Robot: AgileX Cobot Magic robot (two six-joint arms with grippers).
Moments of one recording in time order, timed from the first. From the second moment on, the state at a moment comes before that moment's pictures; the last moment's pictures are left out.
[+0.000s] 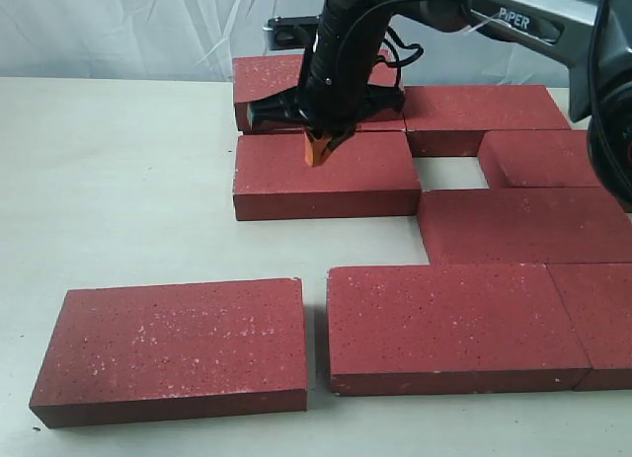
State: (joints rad) left arm 0.03 0.00 0.00 0.02 0.23 0.06; right arm 0.56 2.24 -2.01 0.13 1.21 0.15
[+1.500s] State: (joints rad) left arm 0.03 0.00 0.00 0.02 0.23 0.06; right arm 0.58 2.21 -1.65 0.01 0.83 0.29
